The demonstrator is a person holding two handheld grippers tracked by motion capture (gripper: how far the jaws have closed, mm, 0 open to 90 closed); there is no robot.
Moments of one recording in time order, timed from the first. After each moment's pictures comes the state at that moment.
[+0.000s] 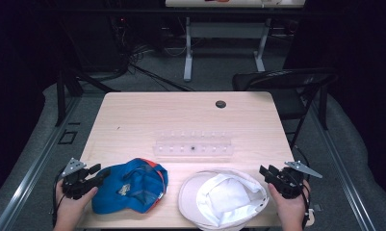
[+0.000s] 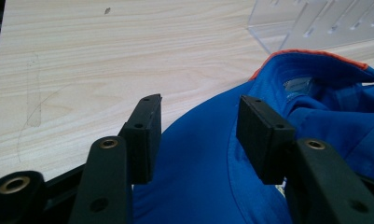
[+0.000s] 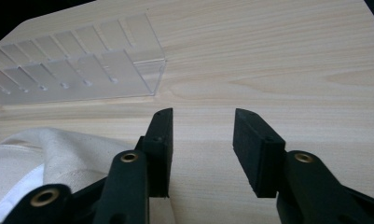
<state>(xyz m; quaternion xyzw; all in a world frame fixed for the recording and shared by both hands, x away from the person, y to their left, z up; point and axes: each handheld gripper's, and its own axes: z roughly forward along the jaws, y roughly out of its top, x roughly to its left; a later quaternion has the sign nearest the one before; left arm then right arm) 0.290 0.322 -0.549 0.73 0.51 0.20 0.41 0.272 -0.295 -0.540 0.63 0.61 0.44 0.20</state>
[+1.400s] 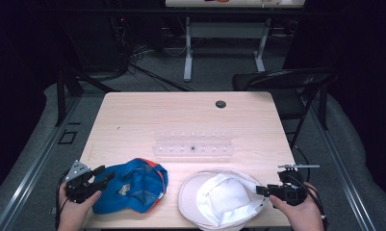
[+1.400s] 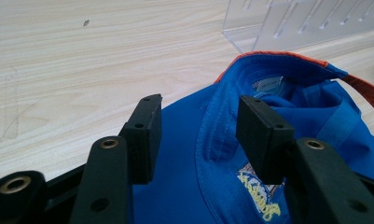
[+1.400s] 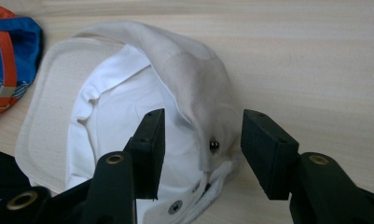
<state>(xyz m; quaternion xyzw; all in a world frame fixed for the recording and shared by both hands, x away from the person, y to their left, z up) 0.279 0.307 -0.544 0.74 0.49 0.21 0.42 0.244 -0.275 -0.485 0.64 0.71 0.30 0.04</state>
